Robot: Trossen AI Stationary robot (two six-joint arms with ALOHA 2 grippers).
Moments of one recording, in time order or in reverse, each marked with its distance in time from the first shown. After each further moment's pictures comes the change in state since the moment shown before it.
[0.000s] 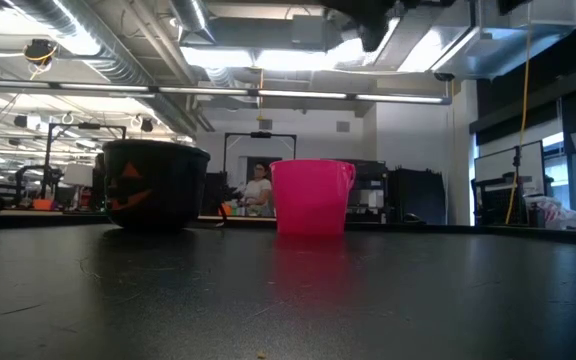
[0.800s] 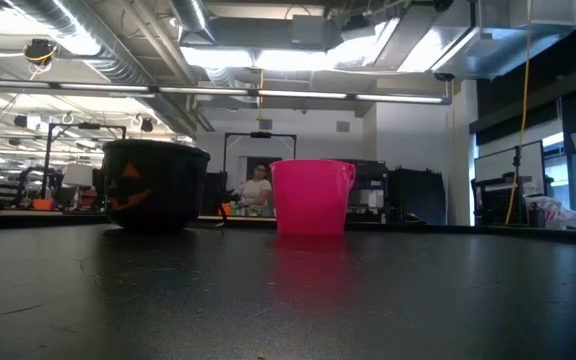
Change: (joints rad) left arm 0.217 -0.252 -0.127 0.635 0.114 0.690; right arm 0.000 -0.461 -0.001 -0.473 0.264 -0.212
